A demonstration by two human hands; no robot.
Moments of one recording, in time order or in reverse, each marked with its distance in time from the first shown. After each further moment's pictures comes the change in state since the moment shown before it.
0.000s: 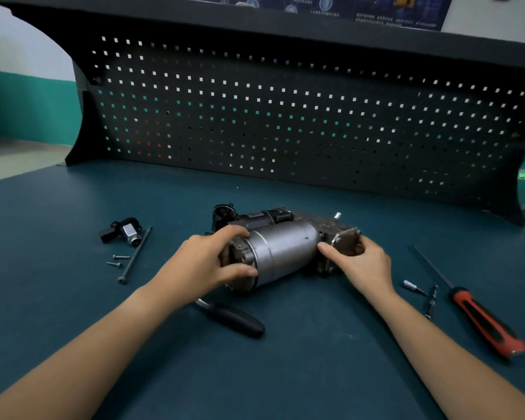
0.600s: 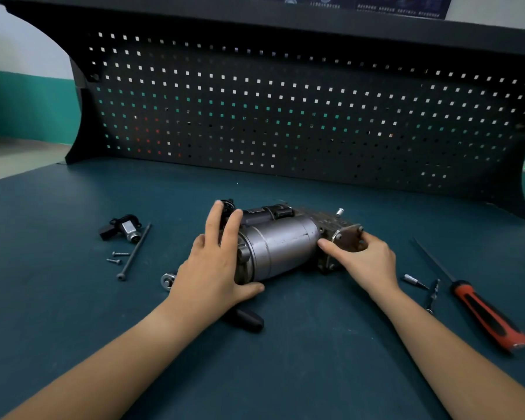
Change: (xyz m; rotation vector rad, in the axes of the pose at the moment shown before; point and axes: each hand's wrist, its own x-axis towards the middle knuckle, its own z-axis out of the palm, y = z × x) left_hand -0.015 0.028 0.024 0.356 -0.013 -0.191; right_hand -0.007 -0.008 -0.008 -0.037 -0.005 0.000
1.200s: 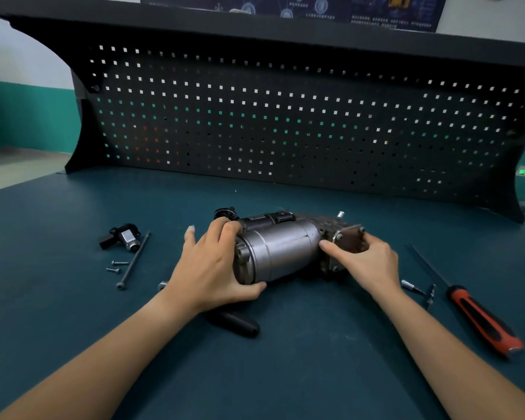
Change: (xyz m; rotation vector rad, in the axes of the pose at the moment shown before) left_hand 0.020 -0.009 -0.003 -0.032 0.129 0.183; right_hand 0.001 -0.013 -0.011 -0.033 0.015 0.011
